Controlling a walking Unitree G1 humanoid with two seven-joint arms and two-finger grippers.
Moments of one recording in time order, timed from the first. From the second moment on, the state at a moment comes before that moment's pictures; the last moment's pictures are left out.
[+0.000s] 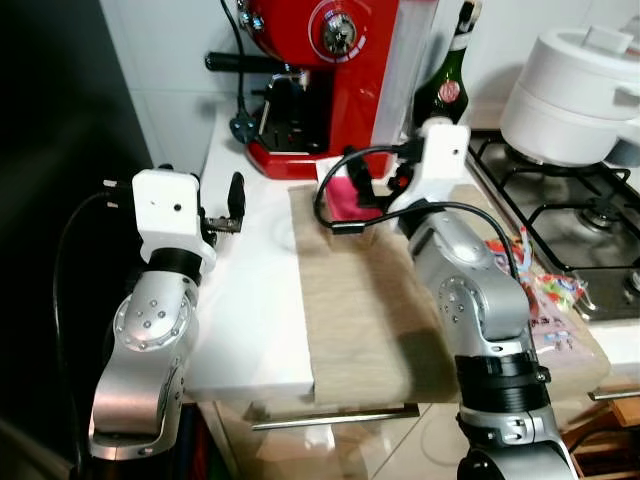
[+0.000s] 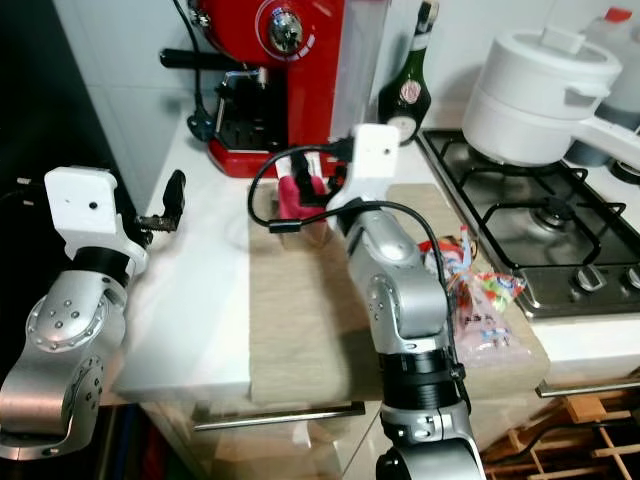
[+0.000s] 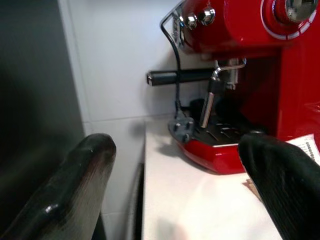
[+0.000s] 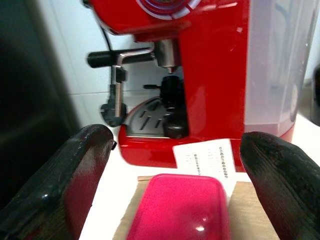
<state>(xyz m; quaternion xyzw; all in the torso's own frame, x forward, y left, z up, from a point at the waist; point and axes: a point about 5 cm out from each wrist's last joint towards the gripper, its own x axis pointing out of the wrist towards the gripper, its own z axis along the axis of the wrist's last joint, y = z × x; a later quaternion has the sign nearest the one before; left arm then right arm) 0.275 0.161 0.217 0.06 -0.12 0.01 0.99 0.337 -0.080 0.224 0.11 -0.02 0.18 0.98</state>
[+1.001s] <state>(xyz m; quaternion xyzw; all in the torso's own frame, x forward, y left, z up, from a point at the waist) 0.273 0.161 0.211 0.05 -0.11 0.00 0.99 0.337 -0.062 0.211 0.09 0.06 0.20 0.97</state>
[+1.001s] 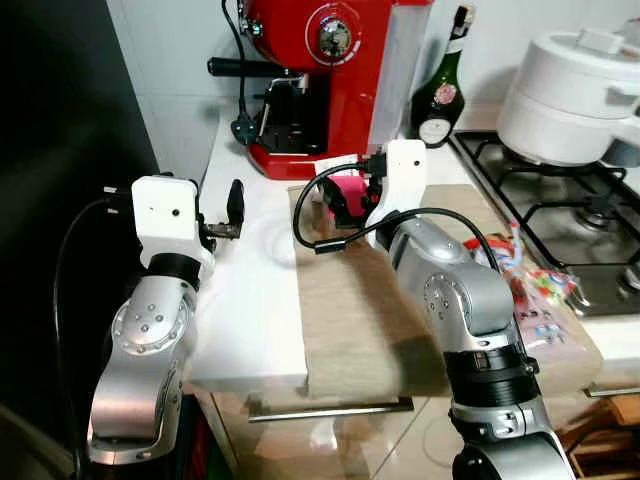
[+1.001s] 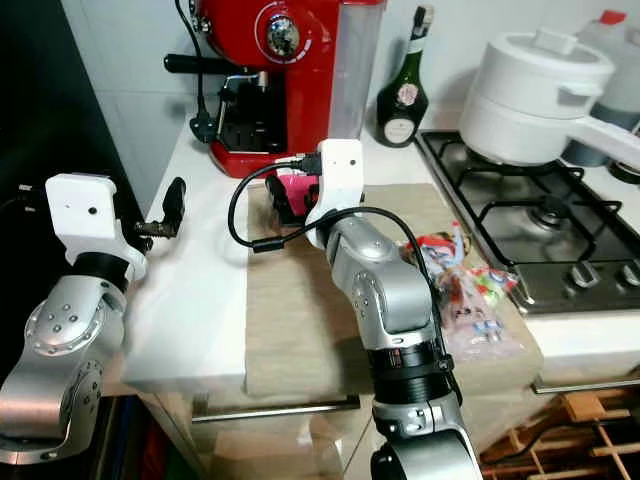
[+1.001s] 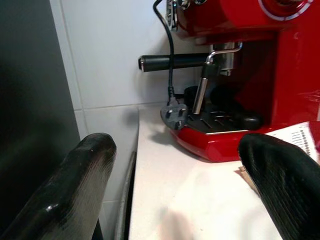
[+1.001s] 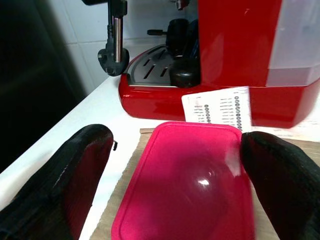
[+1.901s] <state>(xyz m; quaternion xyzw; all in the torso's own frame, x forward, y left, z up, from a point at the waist) 0.273 0.160 0.211 0.05 -0.11 0.00 0.99 0.336 -0.067 0.216 0.05 0.12 0.19 0.97</state>
